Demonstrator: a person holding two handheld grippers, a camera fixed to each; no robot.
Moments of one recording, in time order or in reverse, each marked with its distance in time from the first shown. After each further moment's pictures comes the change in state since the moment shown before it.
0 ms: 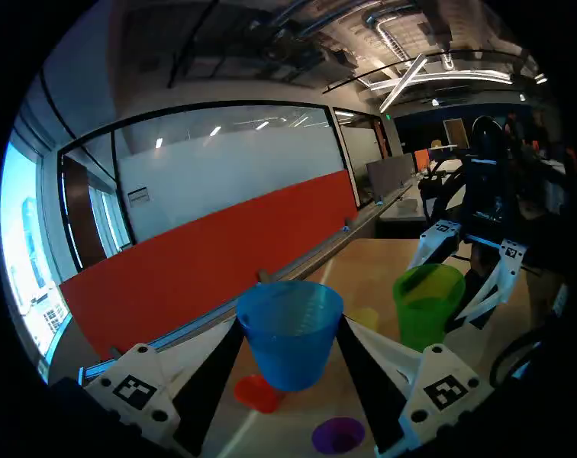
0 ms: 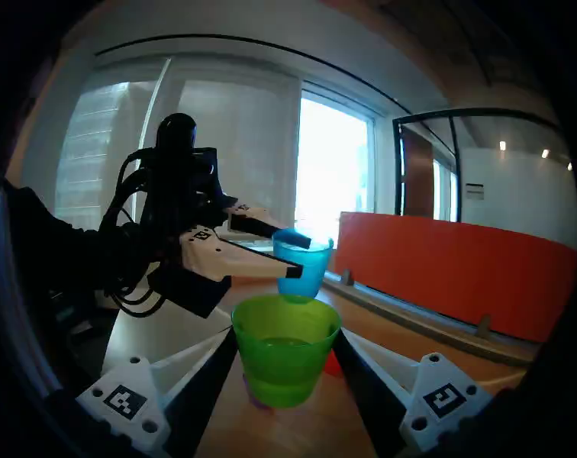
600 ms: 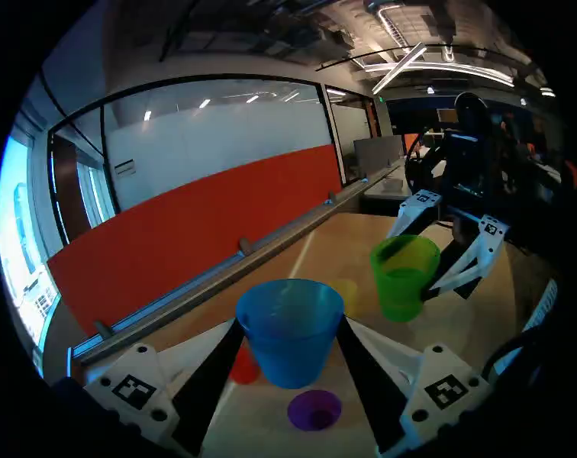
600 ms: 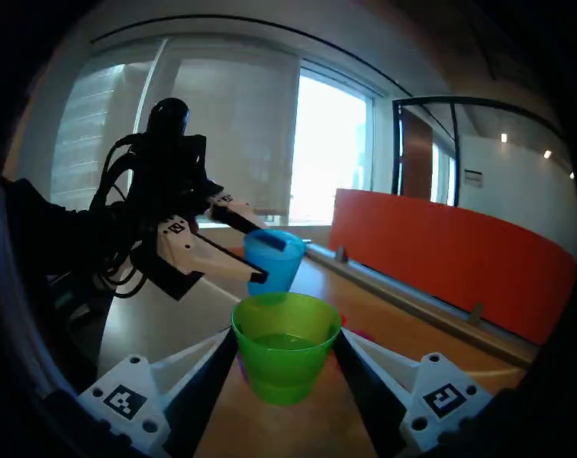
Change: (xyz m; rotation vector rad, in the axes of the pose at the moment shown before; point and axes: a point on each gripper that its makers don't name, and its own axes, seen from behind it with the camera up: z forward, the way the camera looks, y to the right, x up) left arm -0.039 0.029 -0.010 -0.076 -0.124 -0.035; right arm -0.022 0.011 -0.016 -0.020 -0.124 -0.011
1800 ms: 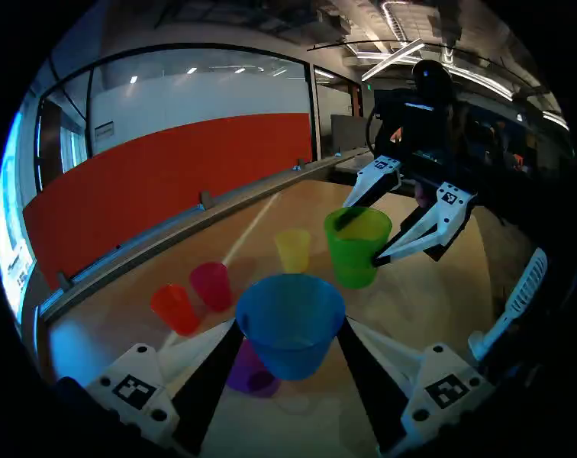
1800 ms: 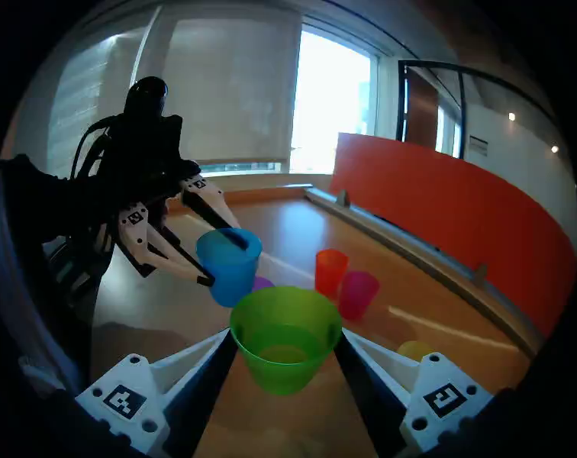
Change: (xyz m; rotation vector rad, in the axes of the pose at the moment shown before) left arm -0.092 0.071 0.000 -0.140 -0.104 -0.087; right arm -0.076 0.004 -0.008 0.005 -0.226 -0.001
